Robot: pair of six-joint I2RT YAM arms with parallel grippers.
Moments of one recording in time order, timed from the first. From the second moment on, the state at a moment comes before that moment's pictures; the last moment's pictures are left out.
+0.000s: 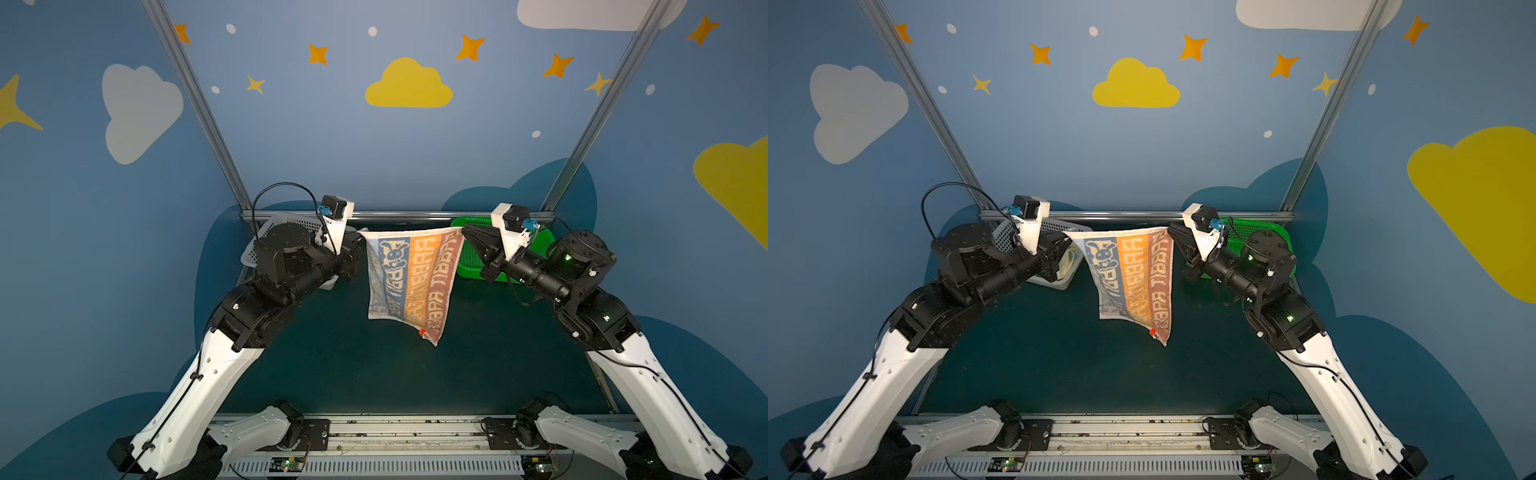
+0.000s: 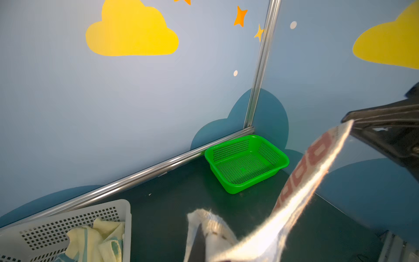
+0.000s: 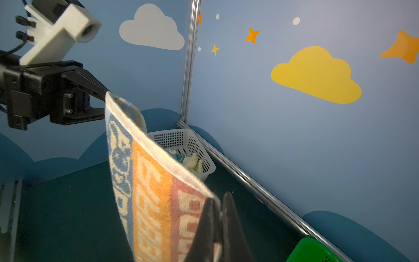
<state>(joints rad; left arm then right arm) -0.60 1.09 1.55 -0.61 0.02 -0.08 0.60 1.04 1.40 -0.35 -0.25 -0.16</state>
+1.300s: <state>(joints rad) -0.46 1.92 1.77 -0.56 -0.20 0.00 0.42 1.52 1.26 -0.13 -0.04 -0.17</state>
